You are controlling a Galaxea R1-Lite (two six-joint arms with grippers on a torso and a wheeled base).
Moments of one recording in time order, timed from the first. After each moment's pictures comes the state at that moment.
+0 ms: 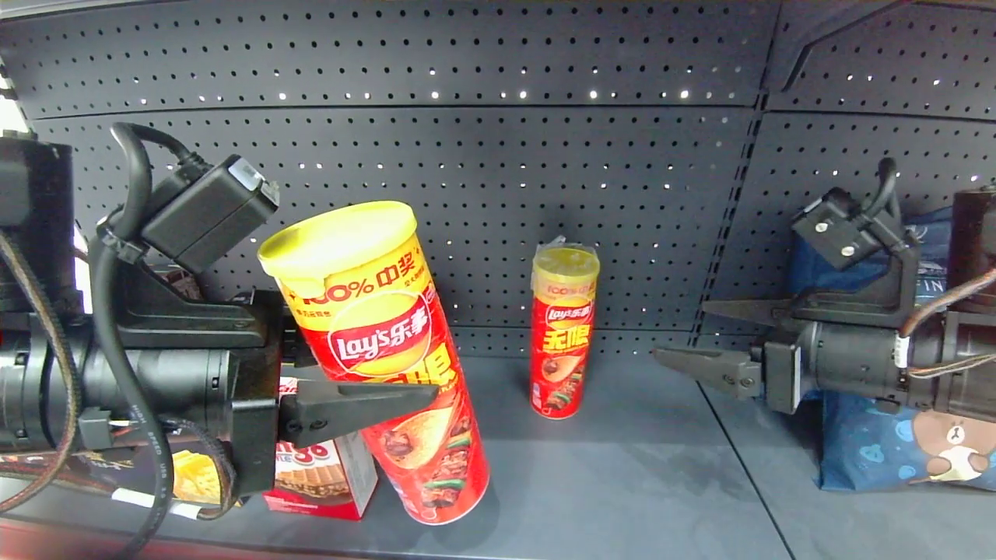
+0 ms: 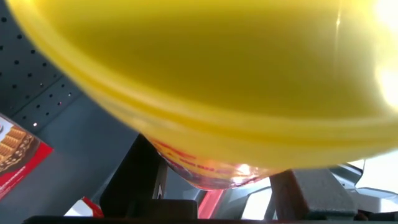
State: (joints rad) left arm -0.48 1.32 -0.92 -0.03 -0.58 0.12; right arm 0.52 1.42 -0.85 -0.29 0.24 -0.10
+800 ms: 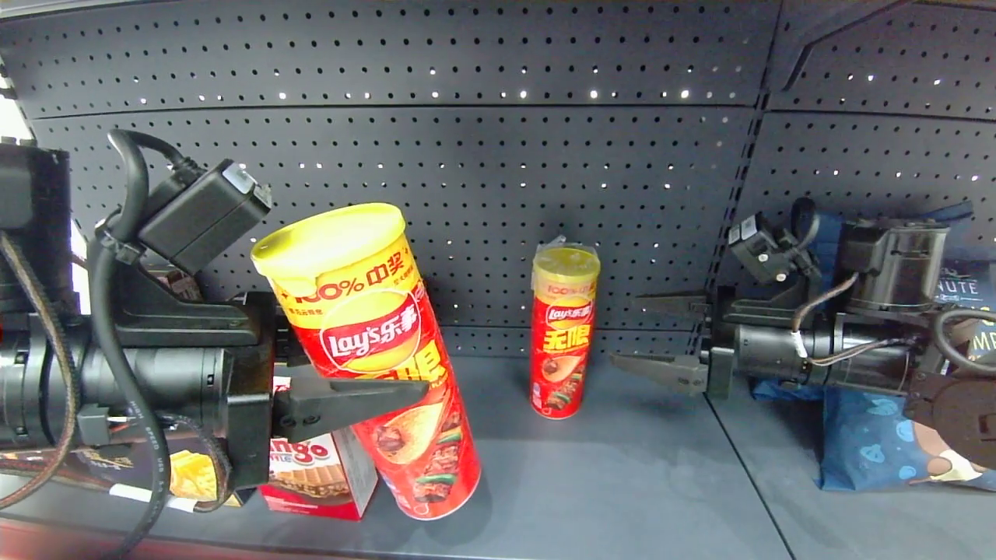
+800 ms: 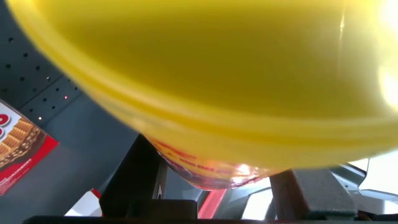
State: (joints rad) left arm -0.45 1.32 -0.91 -0.04 -0.60 0.12; right arm 0.40 1.67 -0.83 -0.66 0.69 -0.18
